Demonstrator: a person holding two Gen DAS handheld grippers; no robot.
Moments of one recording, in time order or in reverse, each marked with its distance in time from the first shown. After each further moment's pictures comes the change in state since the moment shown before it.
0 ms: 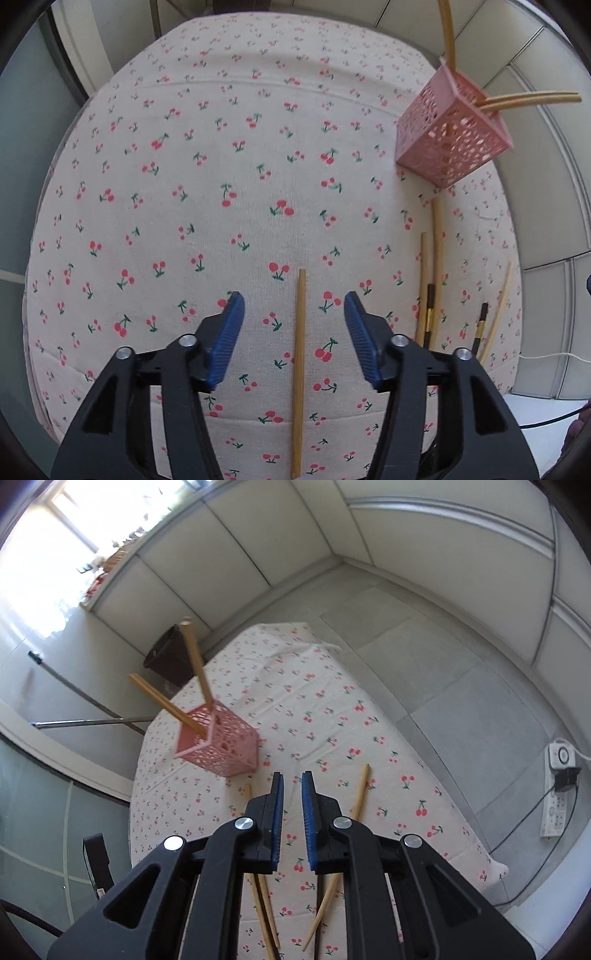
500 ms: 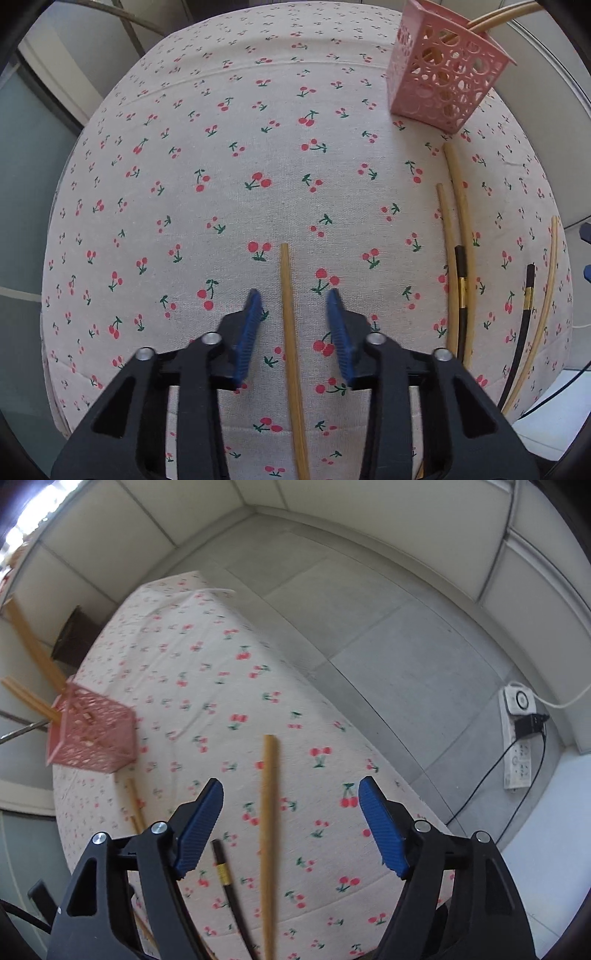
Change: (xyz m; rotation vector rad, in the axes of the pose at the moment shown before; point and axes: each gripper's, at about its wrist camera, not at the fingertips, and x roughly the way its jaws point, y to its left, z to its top) left arm 0.028 -0.035 -0.020 0.152 -0.021 0.169; right arm 0.078 -0.065 -0.005 0.142 0.166 -0.290
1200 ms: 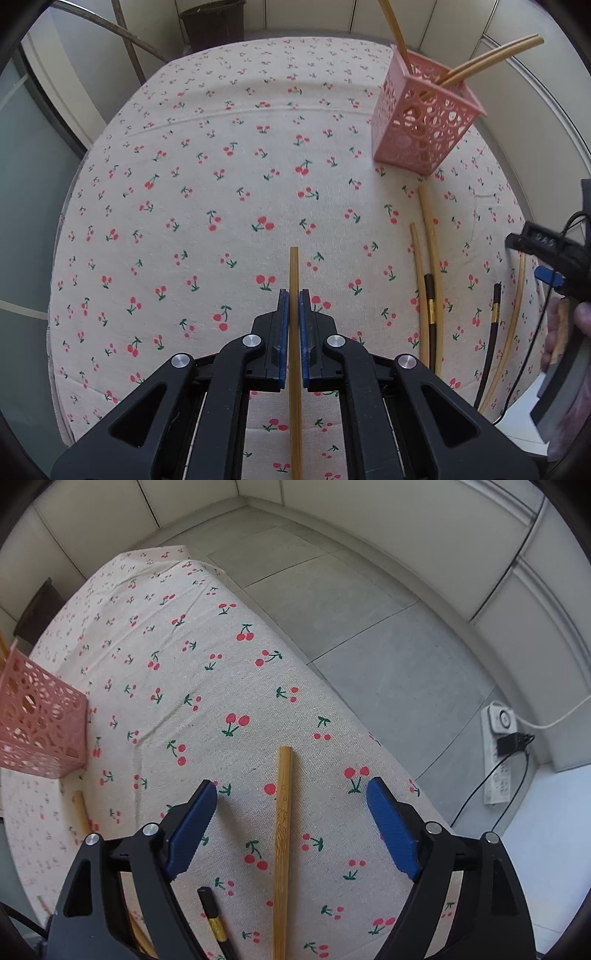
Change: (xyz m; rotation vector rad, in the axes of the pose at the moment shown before) left arm -0.040 0.012 0.009 -0.009 -0.099 -0.078; right arm 0.049 0.047 0.001 -0.095 -0.041 -0.219
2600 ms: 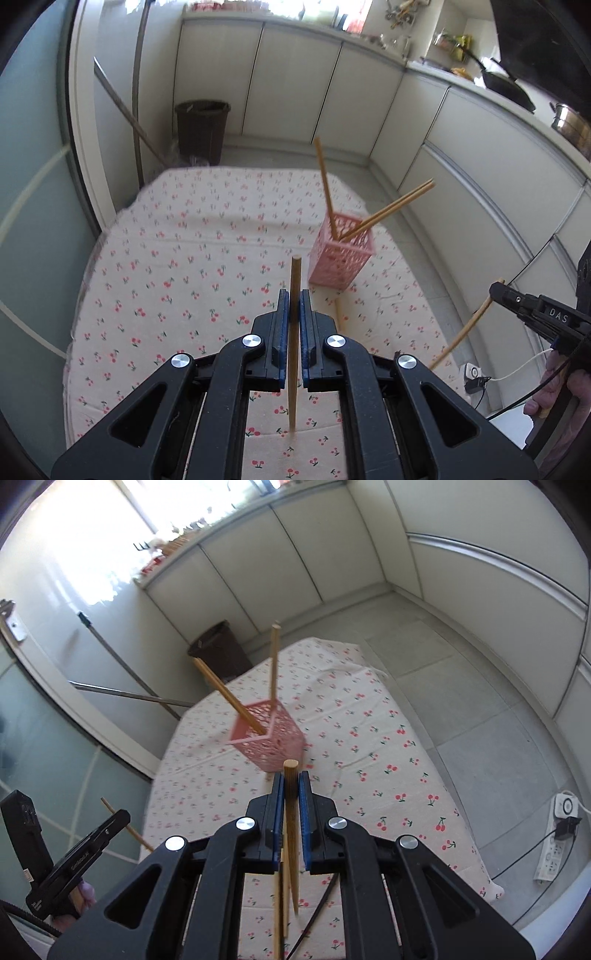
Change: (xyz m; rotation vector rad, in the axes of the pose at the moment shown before) left arm -0.147 0.018 -0.005 -0.034 -0.427 -0.206; right arm -0.197 -0.020 -0.039 -0.223 -0.294 0.615
